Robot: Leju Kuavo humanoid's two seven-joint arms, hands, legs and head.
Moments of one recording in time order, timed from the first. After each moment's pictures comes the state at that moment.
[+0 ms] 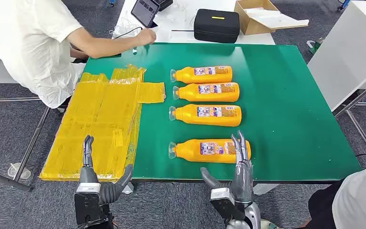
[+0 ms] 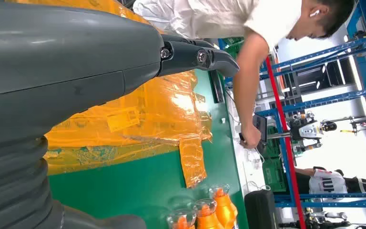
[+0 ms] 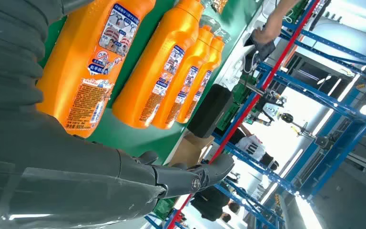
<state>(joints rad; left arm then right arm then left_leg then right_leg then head) 0.14 -0.11 -0.53 -1.45 -0.23 0.68 -0.61 0.14 0.12 0.30 -1.47 0.50 -0.64 -0.59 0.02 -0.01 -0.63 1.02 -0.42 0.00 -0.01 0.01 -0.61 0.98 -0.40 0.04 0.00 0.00</state>
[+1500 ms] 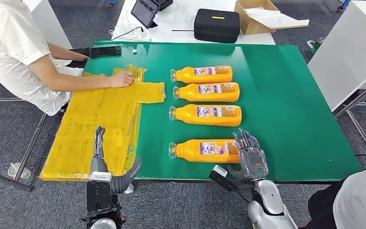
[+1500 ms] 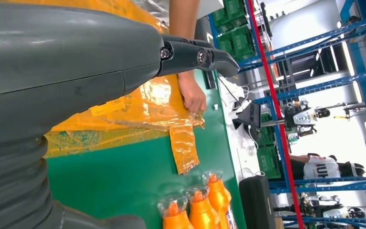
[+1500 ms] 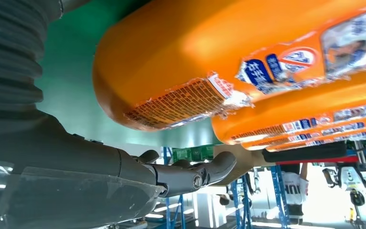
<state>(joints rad) 0.05 -0.16 -0.53 -1.35 -0.24 0.62 -0.62 -0.10 -0.09 0.22 -1.08 1.16 -0.57 -0.16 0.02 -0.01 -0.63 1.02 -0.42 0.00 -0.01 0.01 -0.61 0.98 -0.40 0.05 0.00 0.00</state>
